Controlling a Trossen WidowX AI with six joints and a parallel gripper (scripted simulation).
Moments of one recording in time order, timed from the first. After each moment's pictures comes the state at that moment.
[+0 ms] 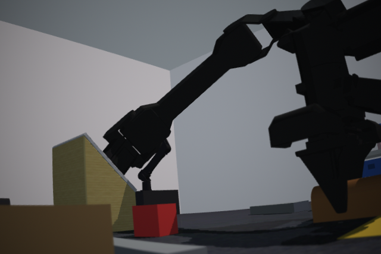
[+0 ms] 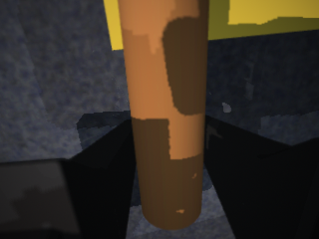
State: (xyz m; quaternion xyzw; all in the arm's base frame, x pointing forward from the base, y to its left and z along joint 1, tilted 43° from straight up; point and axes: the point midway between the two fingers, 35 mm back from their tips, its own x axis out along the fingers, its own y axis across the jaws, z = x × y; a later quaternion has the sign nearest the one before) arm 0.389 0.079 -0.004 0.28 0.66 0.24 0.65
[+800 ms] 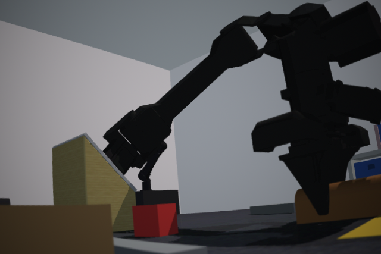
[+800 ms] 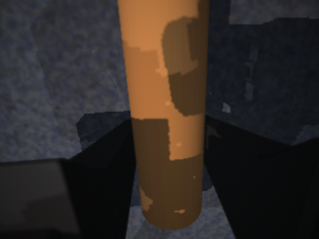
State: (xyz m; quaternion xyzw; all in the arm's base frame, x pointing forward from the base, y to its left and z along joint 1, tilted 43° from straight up) arm 0.367 0.081 -0.003 0.28 0.66 0.24 0.65
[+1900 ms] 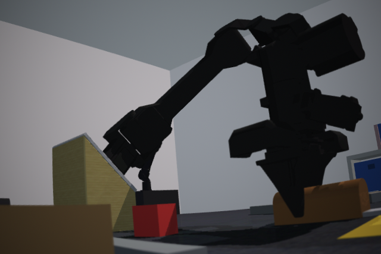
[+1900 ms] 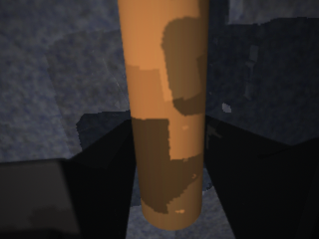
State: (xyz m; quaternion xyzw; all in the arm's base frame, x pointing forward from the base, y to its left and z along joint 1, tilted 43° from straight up) arm 0.335 0.084 -0.002 0.28 0.66 0.24 0.65
